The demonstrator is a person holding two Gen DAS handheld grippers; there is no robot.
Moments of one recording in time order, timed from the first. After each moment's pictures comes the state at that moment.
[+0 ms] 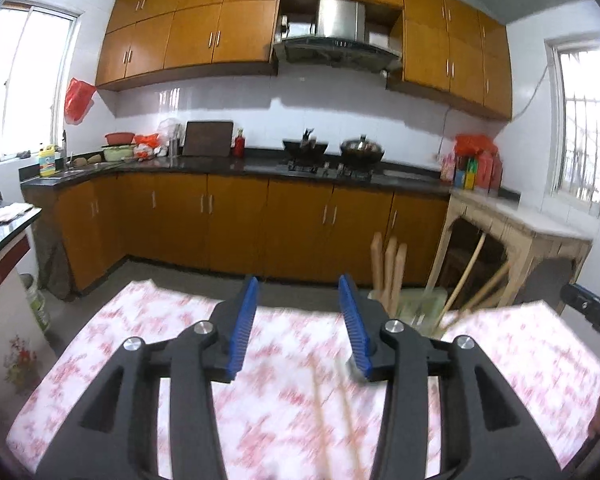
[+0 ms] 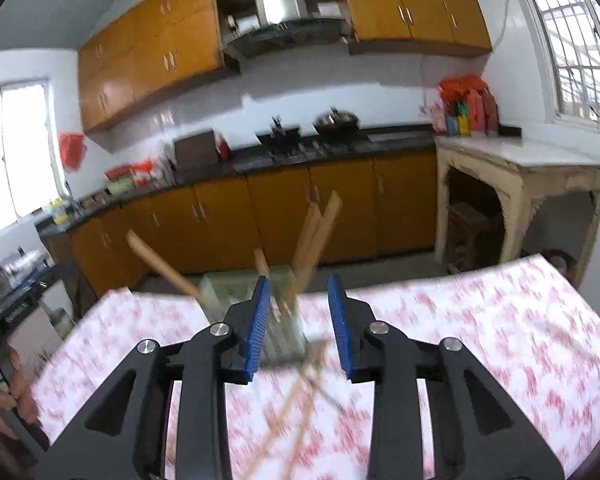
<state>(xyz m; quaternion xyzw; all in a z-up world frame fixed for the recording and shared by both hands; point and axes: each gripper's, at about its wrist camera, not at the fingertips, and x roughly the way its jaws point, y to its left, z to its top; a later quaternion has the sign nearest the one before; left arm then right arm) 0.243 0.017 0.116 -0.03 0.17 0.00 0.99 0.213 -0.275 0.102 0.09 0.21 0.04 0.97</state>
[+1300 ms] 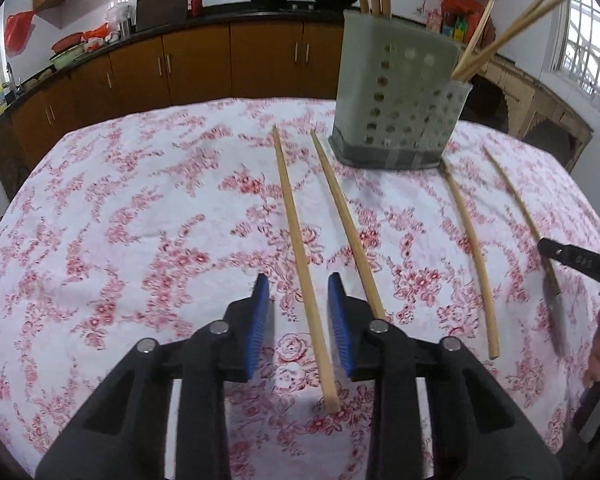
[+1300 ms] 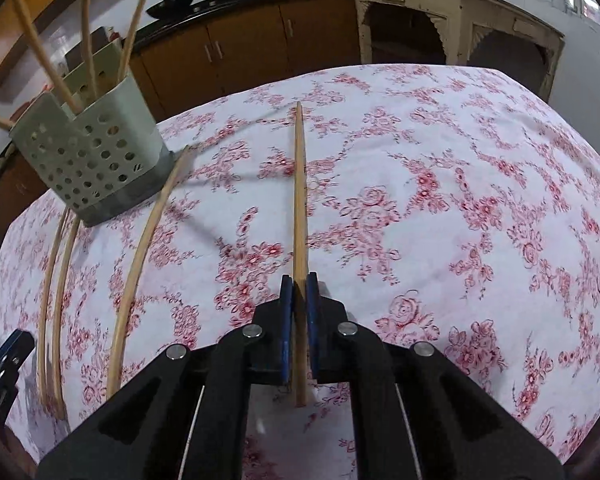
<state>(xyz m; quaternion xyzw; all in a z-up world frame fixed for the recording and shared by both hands) 0.279 -0.031 -0.071 0.01 0.42 -0.05 0.91 0.262 -0.308 -0.079 0.14 0.43 -0.07 0.89</state>
